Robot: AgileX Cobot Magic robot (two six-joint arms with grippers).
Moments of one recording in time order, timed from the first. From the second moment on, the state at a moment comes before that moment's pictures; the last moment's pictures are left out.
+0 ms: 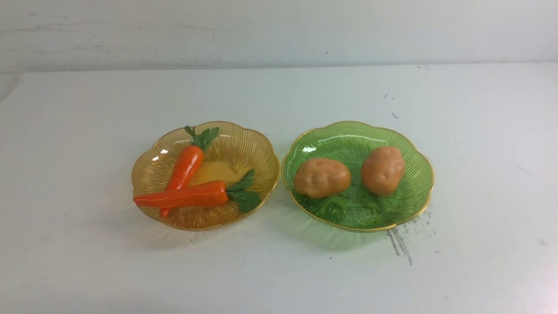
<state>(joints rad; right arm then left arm) 0.25 0.05 -0.60 -0.15 0.05 0.23 -0.03 -0.02 0.03 -0.02 0.38 0.15</state>
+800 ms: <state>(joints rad) 0.25 0.05 -0.59 -0.15 0.07 0.23 -0.03 -0.02 0.03 -0.02 0.38 0.15</state>
